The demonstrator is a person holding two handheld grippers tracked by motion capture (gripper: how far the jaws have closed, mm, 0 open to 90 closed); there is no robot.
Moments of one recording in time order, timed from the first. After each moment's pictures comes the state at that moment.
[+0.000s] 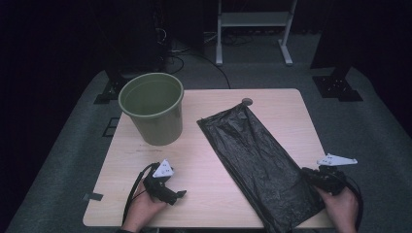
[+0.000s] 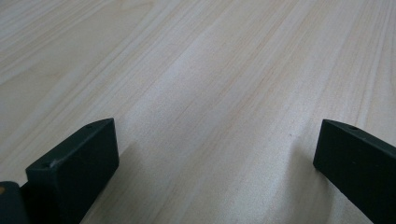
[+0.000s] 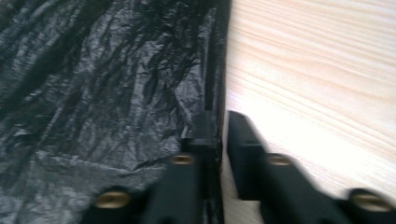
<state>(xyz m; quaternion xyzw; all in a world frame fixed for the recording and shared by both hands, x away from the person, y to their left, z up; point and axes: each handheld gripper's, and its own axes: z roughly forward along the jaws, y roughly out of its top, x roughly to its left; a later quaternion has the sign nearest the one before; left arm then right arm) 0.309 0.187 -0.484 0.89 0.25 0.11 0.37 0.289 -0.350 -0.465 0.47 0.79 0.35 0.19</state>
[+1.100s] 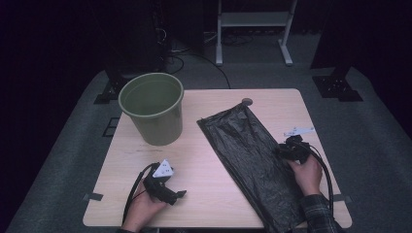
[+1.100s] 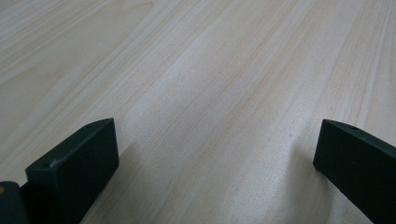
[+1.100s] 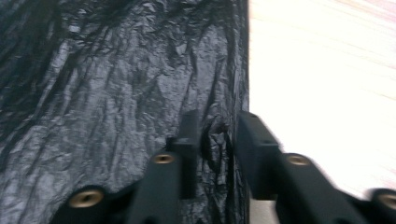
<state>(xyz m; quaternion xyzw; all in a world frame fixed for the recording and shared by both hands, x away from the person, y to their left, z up) 0.309 0.187 -0.484 0.89 0.25 0.11 0.37 0.395 -0.290 -0.471 0.47 0.80 0.32 0.18</state>
